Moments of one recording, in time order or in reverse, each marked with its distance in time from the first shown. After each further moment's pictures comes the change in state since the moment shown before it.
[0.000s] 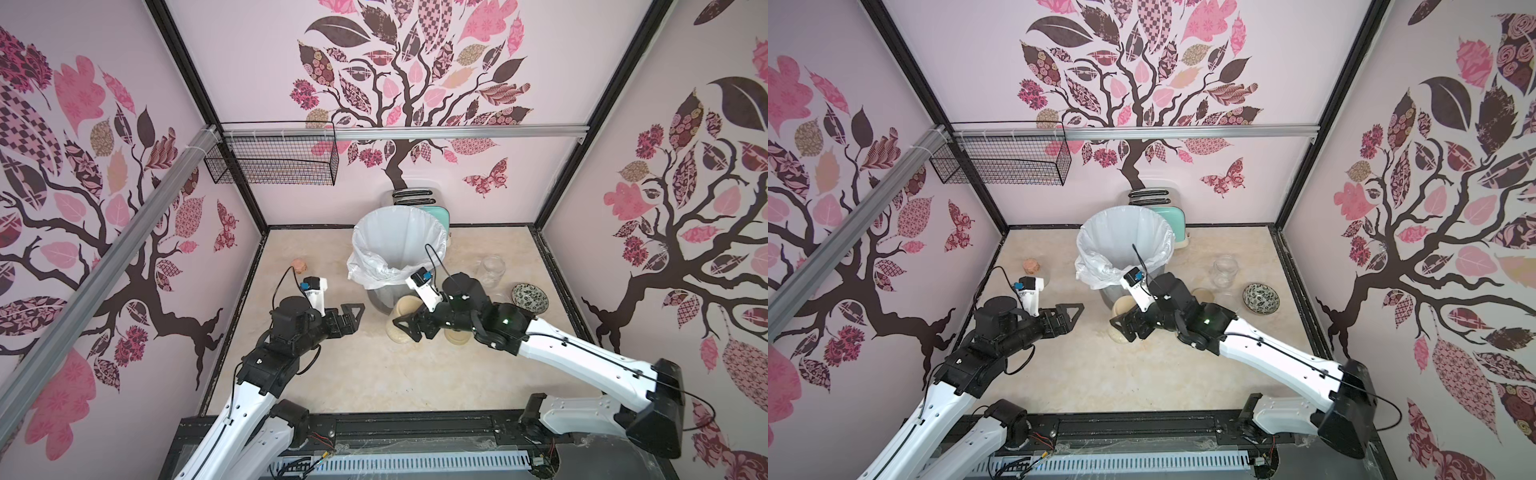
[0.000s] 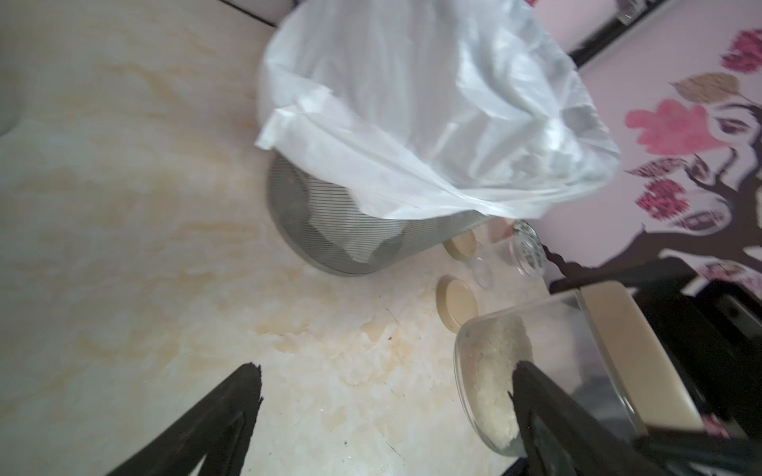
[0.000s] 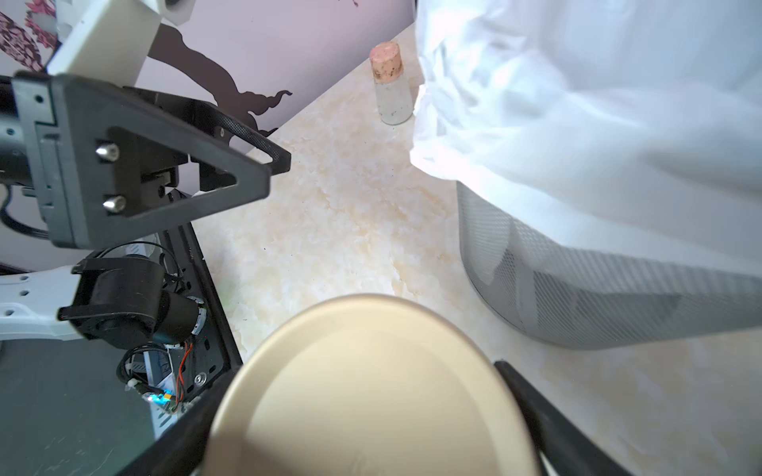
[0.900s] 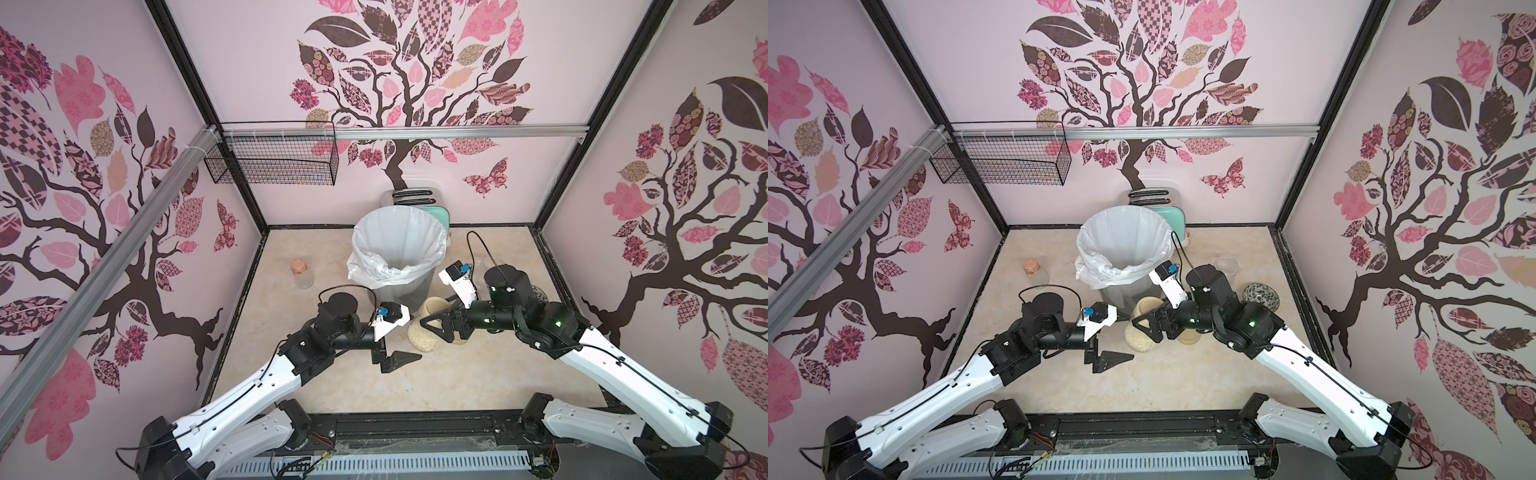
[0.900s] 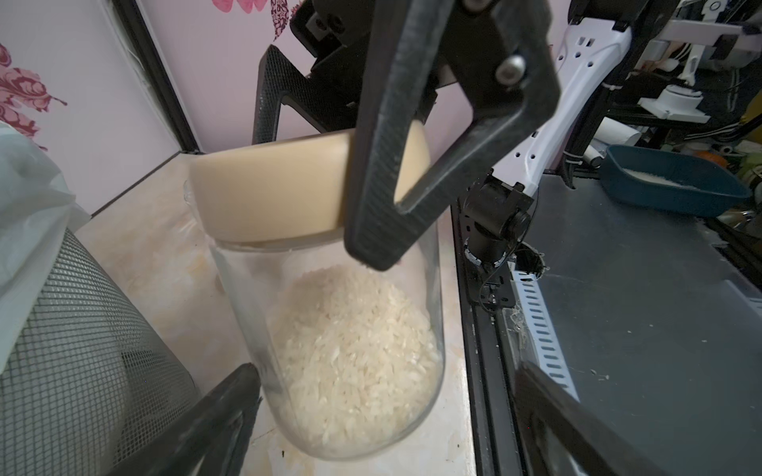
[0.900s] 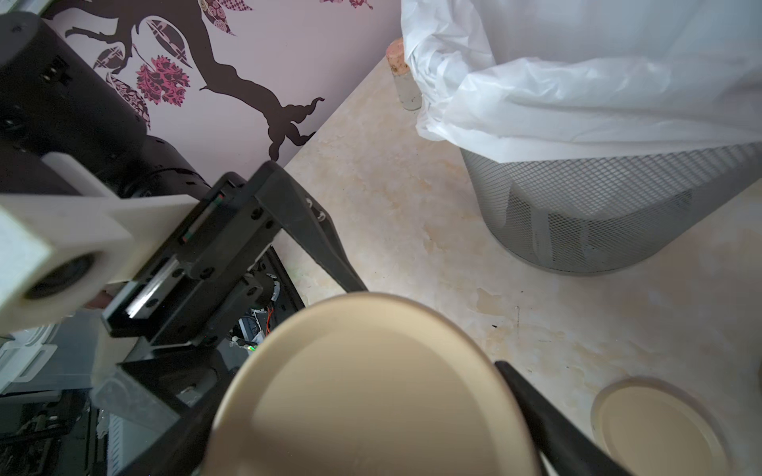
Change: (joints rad) left arm -0.379 0.288 0.039 0.349 0.351 0.726; right arm -0.120 -0.134 0.096 -0.247 -0.211 0.096
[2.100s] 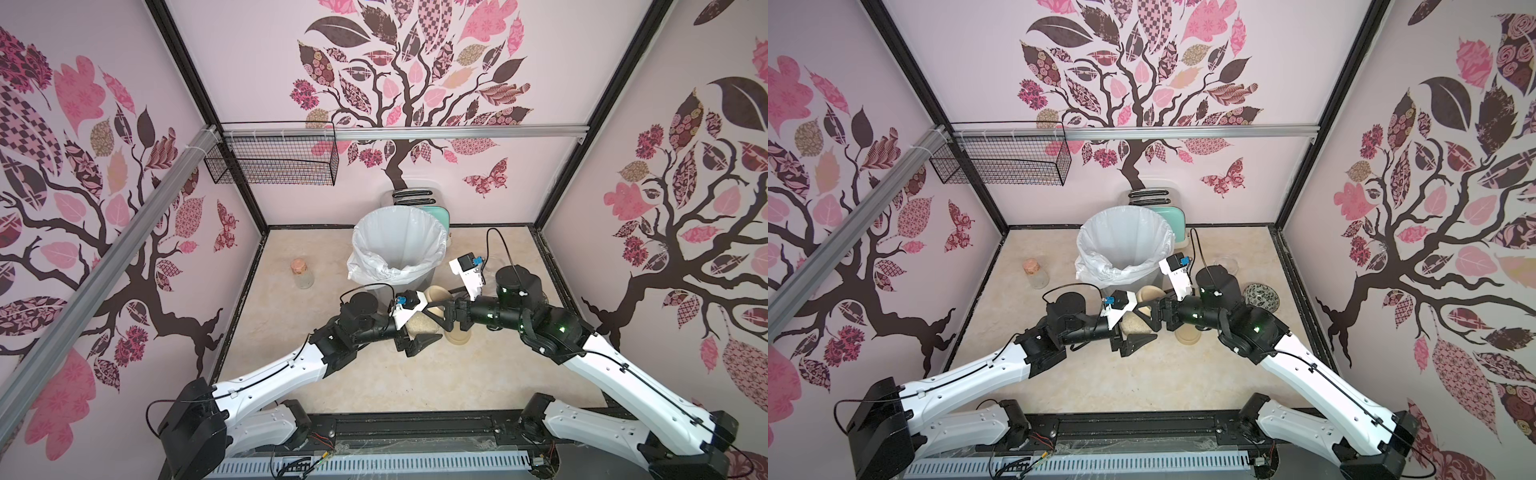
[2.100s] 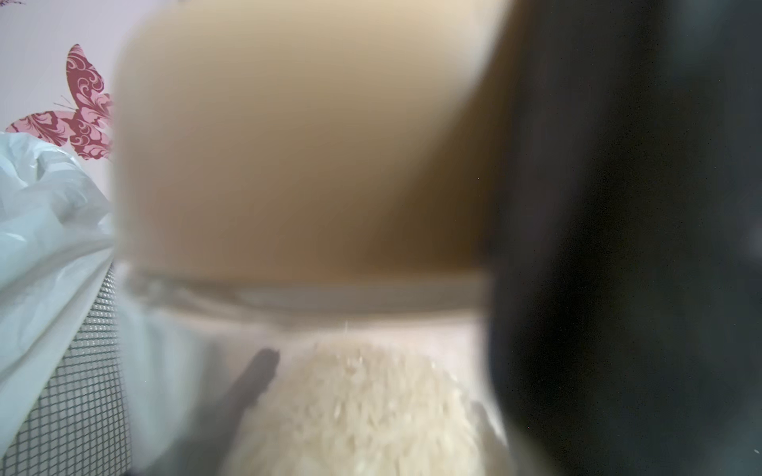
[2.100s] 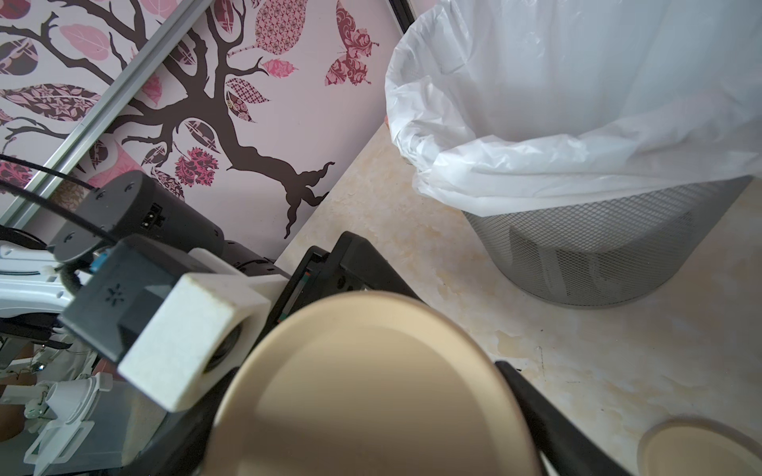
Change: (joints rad) left arm -0.074 0.186 -0.007 0.346 -0.217 -0.154; right arm -0.016 -0.053 -0.068 0.186 0.031 0.151
